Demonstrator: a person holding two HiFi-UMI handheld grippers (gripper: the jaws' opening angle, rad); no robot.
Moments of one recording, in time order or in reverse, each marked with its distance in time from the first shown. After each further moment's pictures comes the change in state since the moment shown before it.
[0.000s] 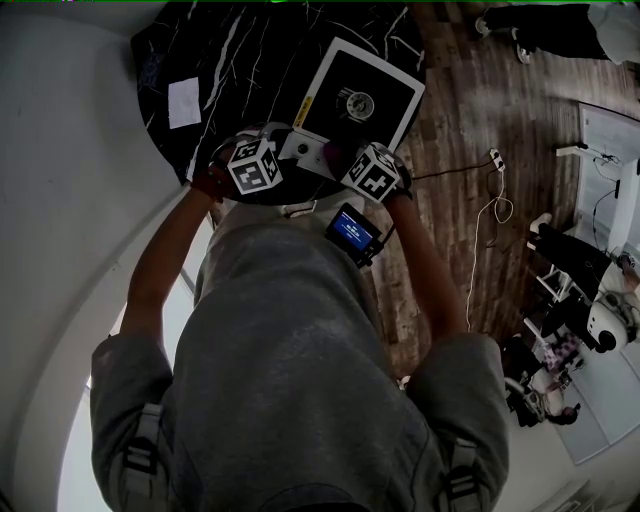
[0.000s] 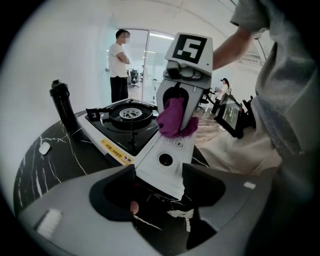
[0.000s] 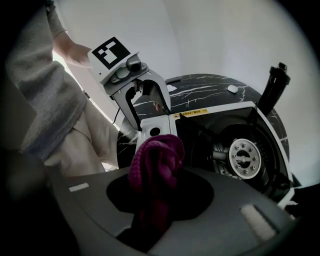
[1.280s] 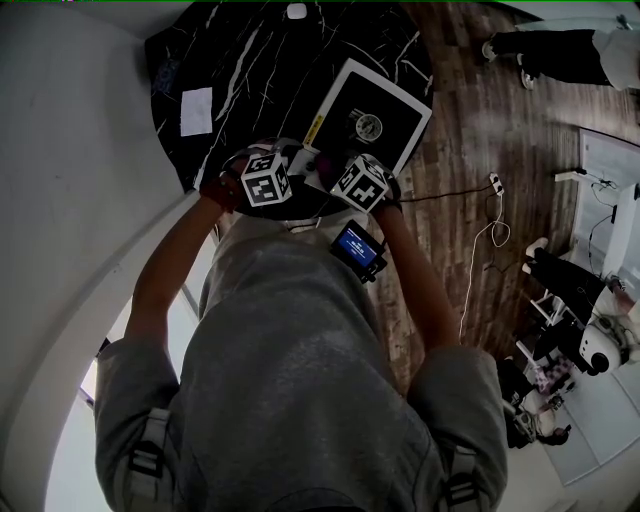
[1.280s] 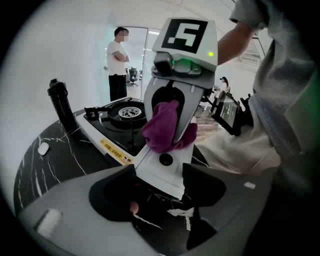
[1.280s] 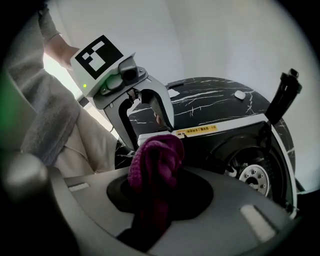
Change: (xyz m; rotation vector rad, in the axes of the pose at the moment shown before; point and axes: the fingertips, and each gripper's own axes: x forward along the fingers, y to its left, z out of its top) left arm -0.001 -0.002 0.001 0.004 0.019 -0.014; right arm 0.016 0.003 0.042 -0.017 -0.021 0.023
